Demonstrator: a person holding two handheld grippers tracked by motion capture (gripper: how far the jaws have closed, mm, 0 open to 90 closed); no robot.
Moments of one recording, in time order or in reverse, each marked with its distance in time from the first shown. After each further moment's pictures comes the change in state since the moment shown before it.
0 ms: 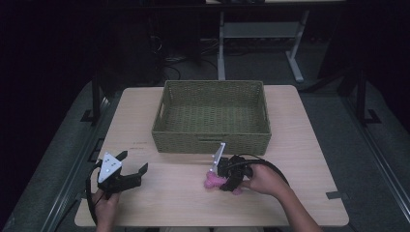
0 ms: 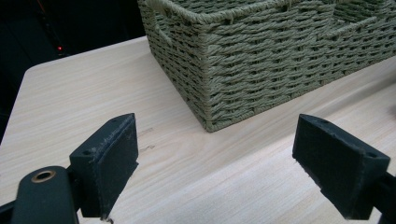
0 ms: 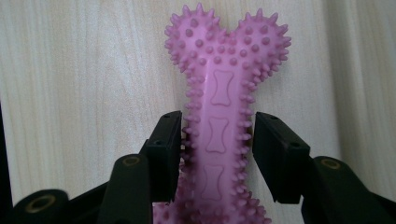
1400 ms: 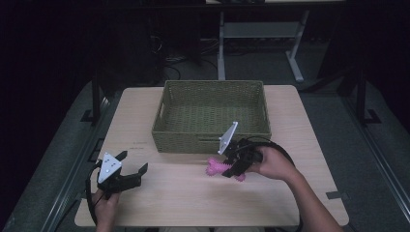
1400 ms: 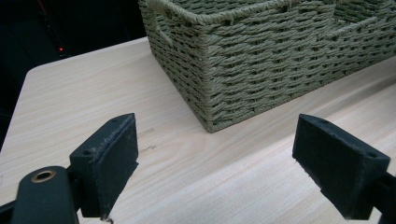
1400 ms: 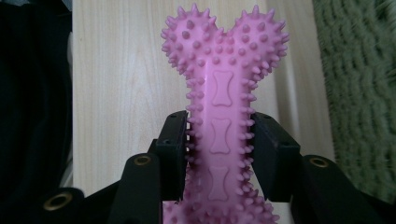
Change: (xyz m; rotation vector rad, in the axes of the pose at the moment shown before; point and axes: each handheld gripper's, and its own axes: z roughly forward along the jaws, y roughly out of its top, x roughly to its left) left arm -0.001 0.000 -0.001 -0.001 0.003 0.008; right arm -0.019 0.000 -0.063 -0.122 0.060 -0.023
